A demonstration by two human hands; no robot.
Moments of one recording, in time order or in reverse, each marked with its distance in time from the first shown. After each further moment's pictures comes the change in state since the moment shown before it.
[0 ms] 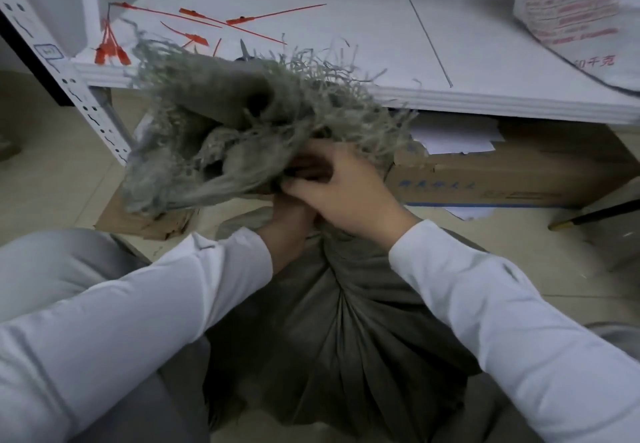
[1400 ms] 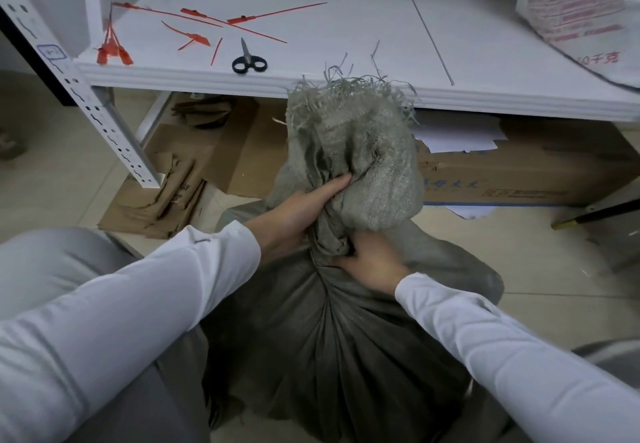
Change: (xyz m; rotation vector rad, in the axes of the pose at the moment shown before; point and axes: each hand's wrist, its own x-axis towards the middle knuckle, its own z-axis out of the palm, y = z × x) left_hand -0.022 0.057 0.003 -0.259 -0.262 -0.373; right_hand -0.044 0.120 0.026 -0.440 -0.223 0.306
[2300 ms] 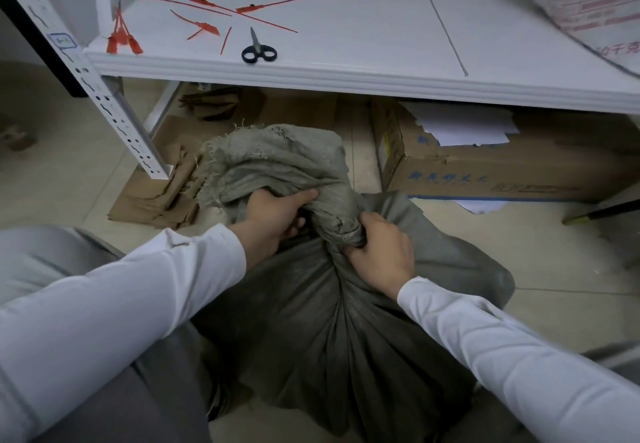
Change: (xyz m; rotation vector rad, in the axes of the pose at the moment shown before) left_hand -0.012 -0.018 -0.034 0.061 0.522 0.018; right_hand -0.008 -0.007 0.011 -0.093 0.304 0.076
